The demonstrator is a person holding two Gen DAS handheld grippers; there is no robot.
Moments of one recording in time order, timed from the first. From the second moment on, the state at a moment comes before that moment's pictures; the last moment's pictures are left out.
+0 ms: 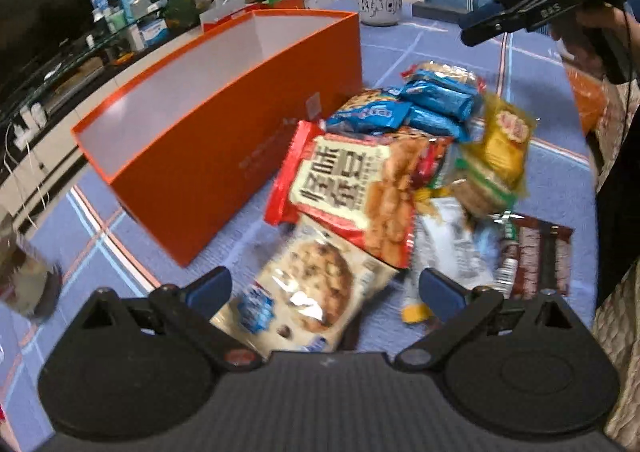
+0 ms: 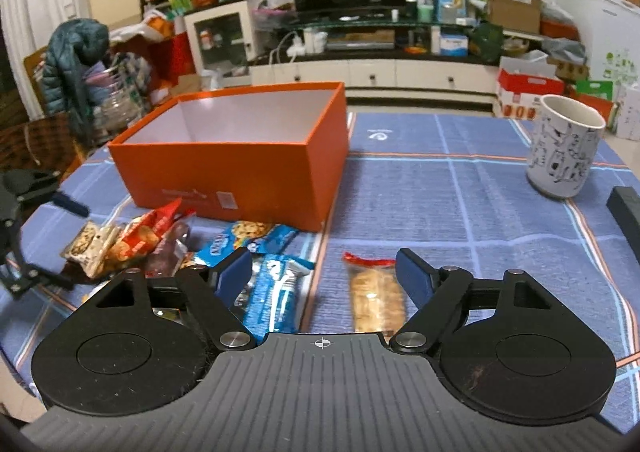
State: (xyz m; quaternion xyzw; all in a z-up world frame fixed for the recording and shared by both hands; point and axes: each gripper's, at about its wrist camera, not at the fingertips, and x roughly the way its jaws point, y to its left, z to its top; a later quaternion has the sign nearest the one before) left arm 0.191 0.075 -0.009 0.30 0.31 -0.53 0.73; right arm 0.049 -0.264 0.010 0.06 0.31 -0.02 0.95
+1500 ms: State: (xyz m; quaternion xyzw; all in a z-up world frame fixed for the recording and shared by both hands) left arm 0.125 0.084 -0.024 0.23 0.29 -0.40 0.84; right arm 0.079 -0.226 -0.023 0.07 0.37 0.00 0.93
